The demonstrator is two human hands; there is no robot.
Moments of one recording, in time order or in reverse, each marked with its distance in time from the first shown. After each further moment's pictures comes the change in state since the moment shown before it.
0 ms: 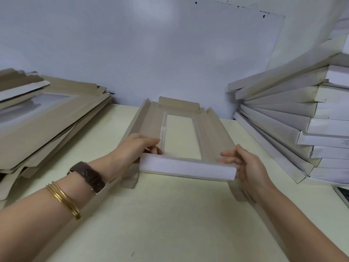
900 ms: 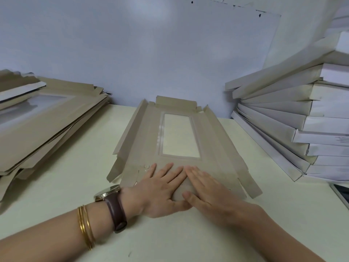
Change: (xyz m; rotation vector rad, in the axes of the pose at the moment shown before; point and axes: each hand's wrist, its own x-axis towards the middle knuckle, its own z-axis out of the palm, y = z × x) left_hand -0.022 -0.048 0.072 1.228 -0.403 0.247; right_hand -0.035 0.042 0.040 -1.336 -0.640 -0.432
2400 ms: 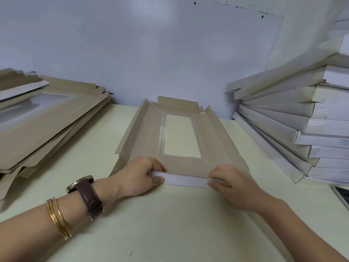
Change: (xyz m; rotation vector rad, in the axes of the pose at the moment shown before) left_hand -0.017 -0.043 -0.030 -0.471 0.304 -0.058; right_hand -0.015 0.037 -0.035 0.110 0.221 -0.020
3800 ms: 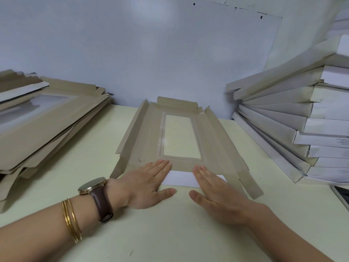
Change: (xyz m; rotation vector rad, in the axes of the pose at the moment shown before) left_hand 0.002 -0.002 0.022 0.512 -0.352 0.017; right_hand 0.002 -0.020 0.032 -0.101 -0.273 0.100
